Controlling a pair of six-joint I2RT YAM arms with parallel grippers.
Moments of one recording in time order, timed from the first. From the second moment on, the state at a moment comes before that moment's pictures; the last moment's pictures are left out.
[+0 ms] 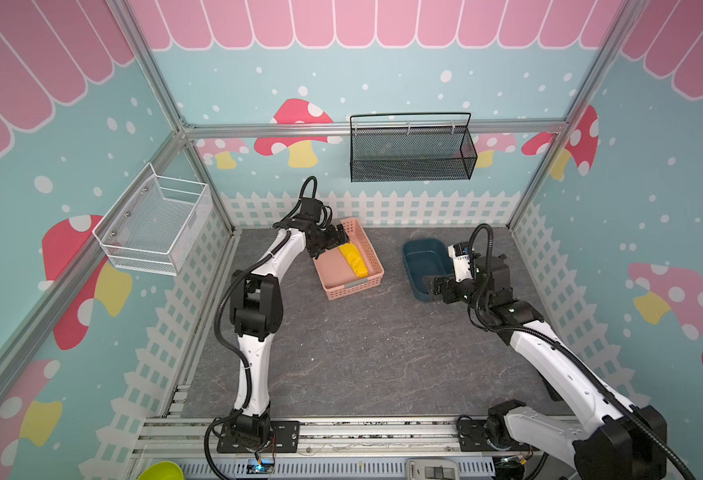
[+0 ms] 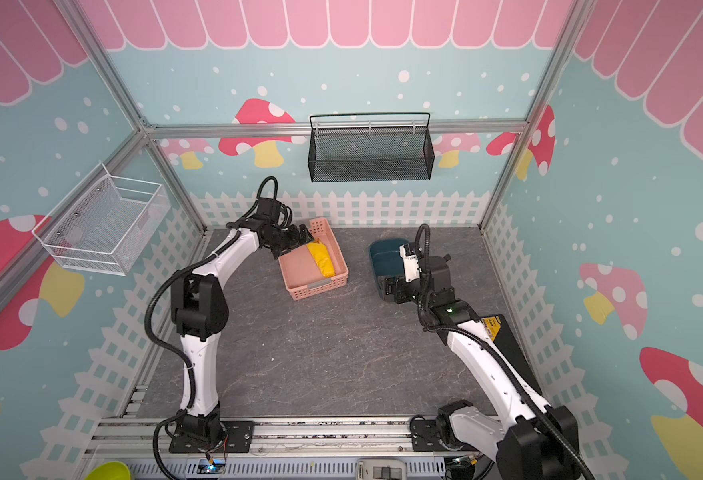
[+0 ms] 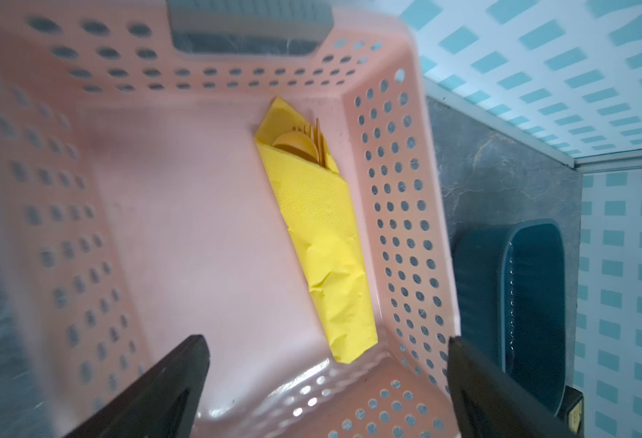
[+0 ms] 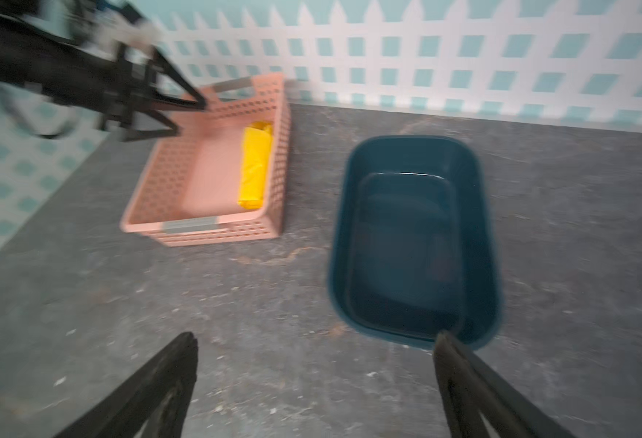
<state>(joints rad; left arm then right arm) -0.20 2.12 1.93 -0.71 0.24 -0.50 0.25 1.16 0.86 -0.24 -0.06 0.11</state>
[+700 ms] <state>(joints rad) -0.09 1.45 0.51 0.30 -0.26 -0.13 -0.09 1.45 0.27 0.90 0.04 -0.03</state>
